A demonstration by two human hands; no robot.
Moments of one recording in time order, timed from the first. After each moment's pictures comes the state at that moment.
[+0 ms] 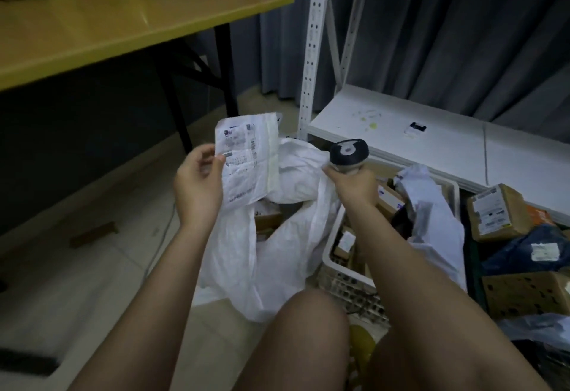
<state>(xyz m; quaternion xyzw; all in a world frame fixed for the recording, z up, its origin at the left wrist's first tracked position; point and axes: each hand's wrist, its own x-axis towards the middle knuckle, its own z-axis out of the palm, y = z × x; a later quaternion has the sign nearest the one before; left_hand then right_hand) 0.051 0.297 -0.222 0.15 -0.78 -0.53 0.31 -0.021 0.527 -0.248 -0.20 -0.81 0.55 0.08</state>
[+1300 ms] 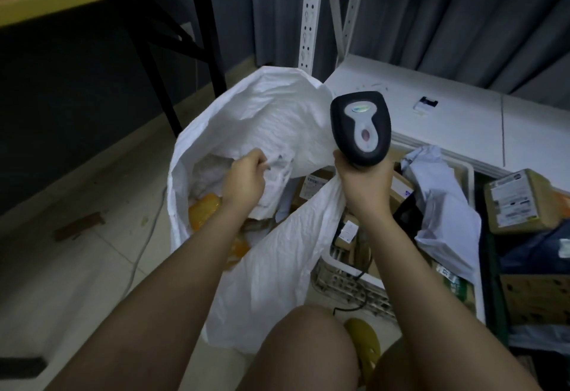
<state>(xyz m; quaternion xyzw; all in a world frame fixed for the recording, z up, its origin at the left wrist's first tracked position) -0.044 0.341 -0.303 0.05 -0.93 -0.34 0.13 -0.023 0.533 -0.260 -0.06 -0.75 0.63 0.19</state>
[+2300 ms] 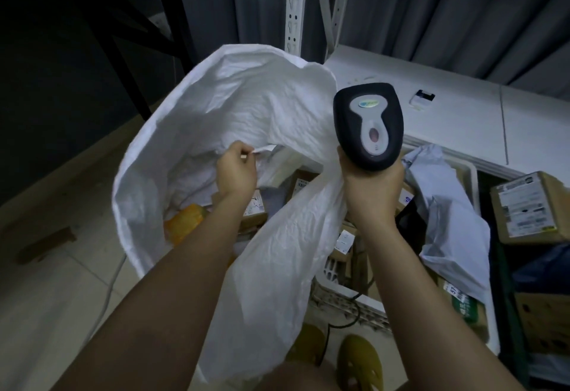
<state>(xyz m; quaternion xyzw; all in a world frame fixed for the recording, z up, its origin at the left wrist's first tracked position) -0.129 0.359 -0.342 0.16 -0.85 -0.46 0.19 -0.060 0.541 -0.271 -0.11 -0.75 0.60 0.25</state>
